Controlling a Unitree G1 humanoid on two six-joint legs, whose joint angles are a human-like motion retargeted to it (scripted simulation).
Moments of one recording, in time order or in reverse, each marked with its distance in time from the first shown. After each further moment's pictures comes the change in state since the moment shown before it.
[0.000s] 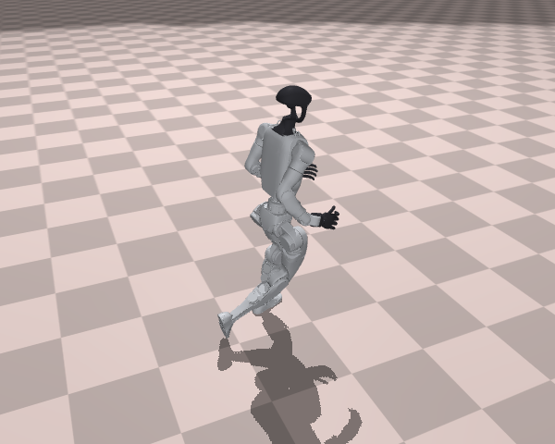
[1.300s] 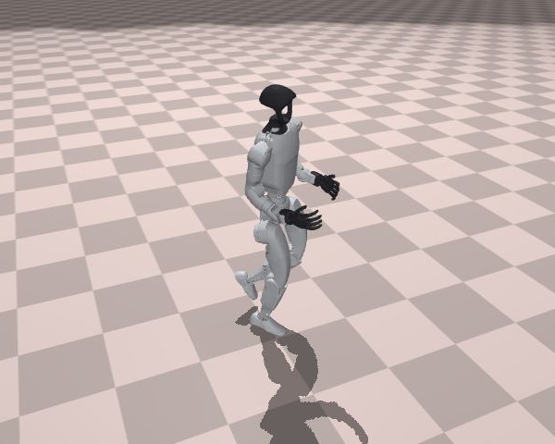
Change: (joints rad) left arm 0.135 -0.114 -0.050 0.051 -0.208 0.050 -0.156; right arm -0.233 0.065 0.009 -0.185 0.276 -0.112 -0.260; waist 0.031 0.092 -0.136; left_leg 0.230 0.004 0.151 0.396 0.452 0.092; right_leg -0.098 -0.191 0.088 -0.599 -0.499 -0.185
